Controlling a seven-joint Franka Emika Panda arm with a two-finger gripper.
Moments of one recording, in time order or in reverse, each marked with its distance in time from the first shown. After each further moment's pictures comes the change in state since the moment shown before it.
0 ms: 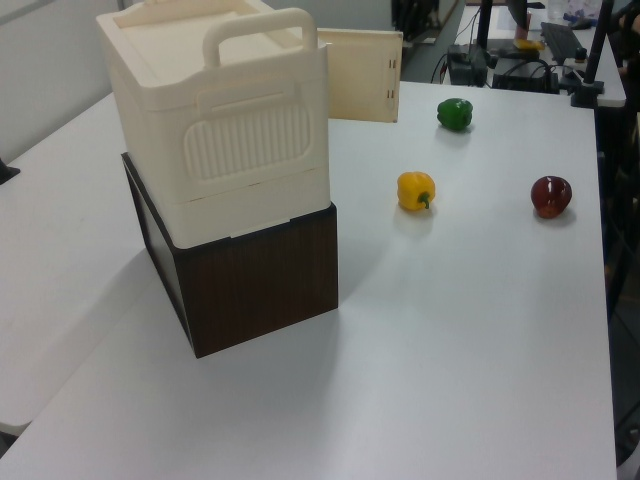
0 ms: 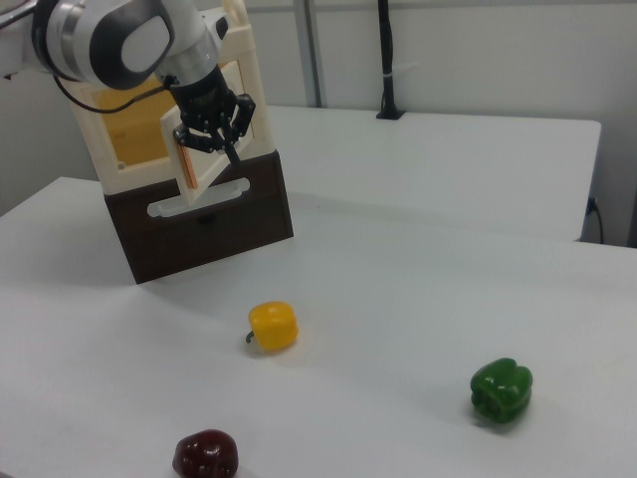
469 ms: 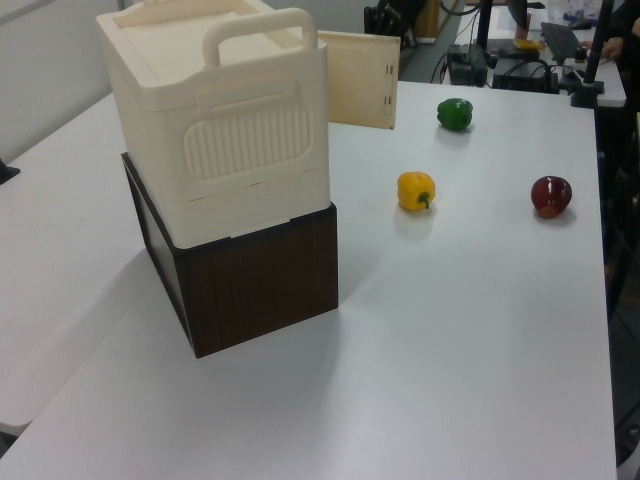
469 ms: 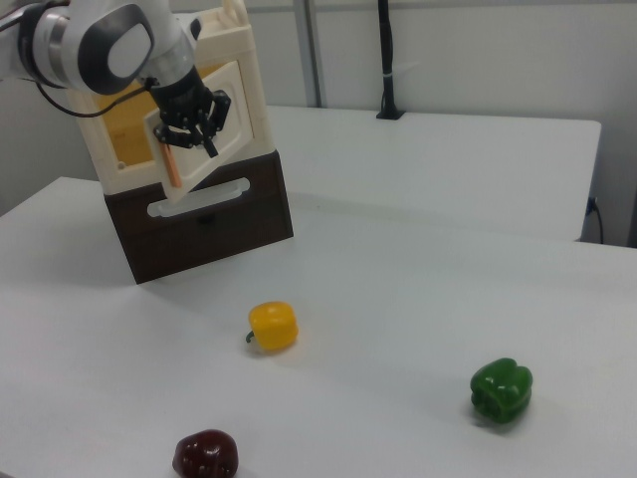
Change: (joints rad) arm 0.070 0.031 0.024 0.003 0.002 0.072 -0.001
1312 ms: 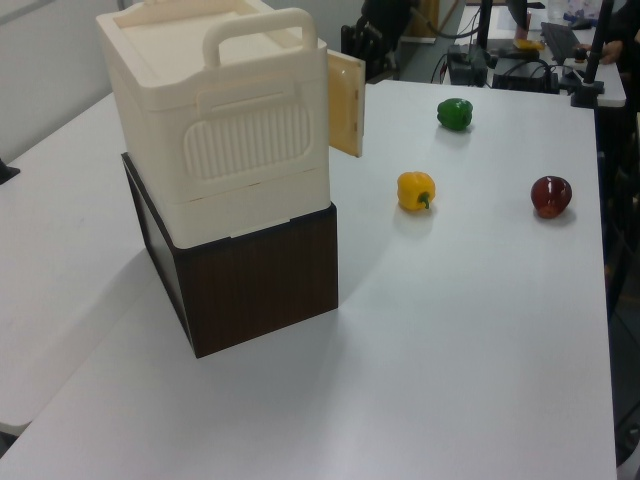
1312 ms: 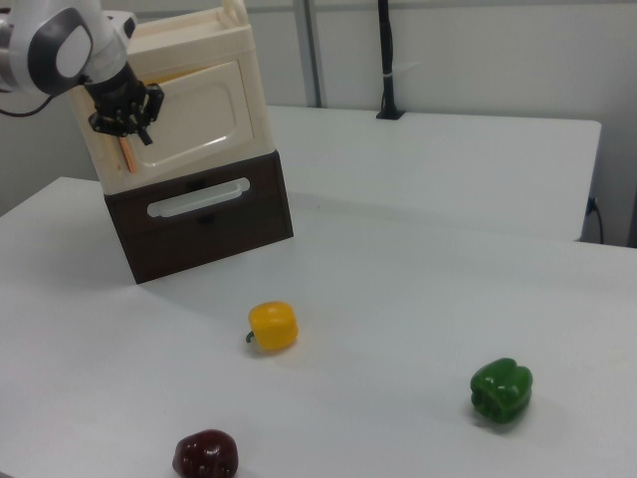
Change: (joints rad) arm 0.124 0.012 0.073 0.000 0.004 0.076 0.195
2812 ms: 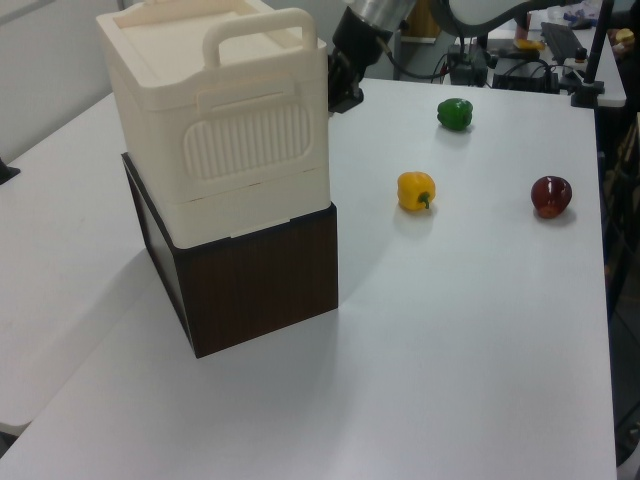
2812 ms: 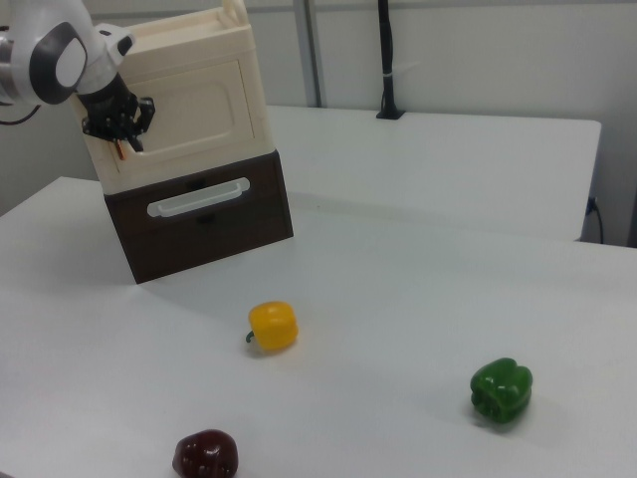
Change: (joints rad) arm 0.050 0.094 0.015 0.065 -0.046 0.022 0.327
